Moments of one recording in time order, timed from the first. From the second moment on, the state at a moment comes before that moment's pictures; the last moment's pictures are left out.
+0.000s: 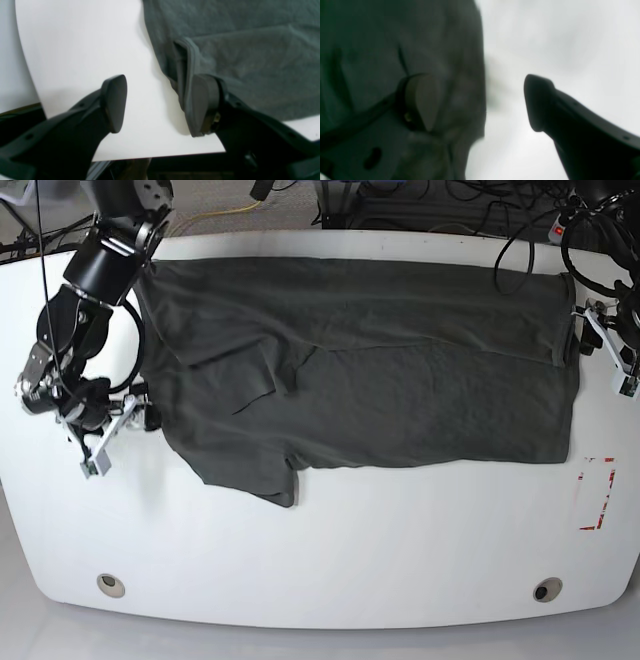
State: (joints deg) left arm 10.8 -24.5 -39.8 108.3 -29.1 -42.8 75.6; right arm 17.6 15.4 30.2 79.8 23.8 41.0 -75.2
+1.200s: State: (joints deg) left arm -20.4 -15.2 -39.2 83.9 4.3 -42.8 70.8; right arm 28.4 10.0 21.9 43.6 13.5 41.0 -45.5
